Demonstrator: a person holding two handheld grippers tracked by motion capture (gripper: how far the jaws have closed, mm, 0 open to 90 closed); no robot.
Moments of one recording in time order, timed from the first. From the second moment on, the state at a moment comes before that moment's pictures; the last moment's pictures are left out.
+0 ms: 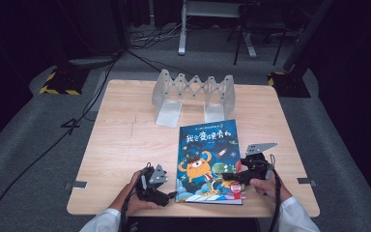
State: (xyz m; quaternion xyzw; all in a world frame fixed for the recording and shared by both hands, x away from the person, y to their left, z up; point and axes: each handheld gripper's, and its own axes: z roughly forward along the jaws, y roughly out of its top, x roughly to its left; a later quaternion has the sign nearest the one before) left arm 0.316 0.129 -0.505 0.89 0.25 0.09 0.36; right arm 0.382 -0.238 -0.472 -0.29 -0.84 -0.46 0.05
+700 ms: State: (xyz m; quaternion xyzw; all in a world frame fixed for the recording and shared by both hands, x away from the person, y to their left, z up) left arm 0.312 0.145 -0.505 0.89 0.25 0.09 0.36; right arm 0.347 -0.234 -0.464 -0.25 -0.83 -0.50 0.02
